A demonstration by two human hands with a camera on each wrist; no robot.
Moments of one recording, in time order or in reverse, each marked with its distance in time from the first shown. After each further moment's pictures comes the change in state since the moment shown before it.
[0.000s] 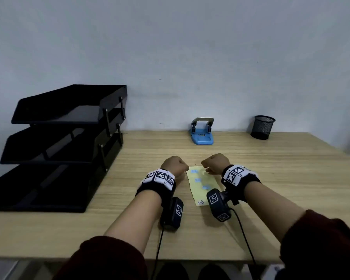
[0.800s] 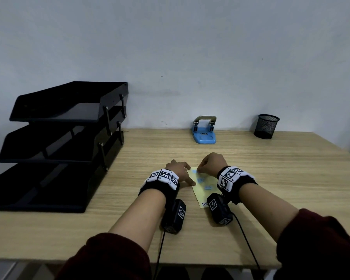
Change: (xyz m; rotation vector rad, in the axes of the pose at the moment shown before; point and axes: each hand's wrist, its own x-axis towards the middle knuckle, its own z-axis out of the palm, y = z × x) left_hand 0.010 -0.008 0.004 0.375 -0.187 -0.032; right_hand 0.005 -0.006 0.016 -0.488 0.005 -0.190
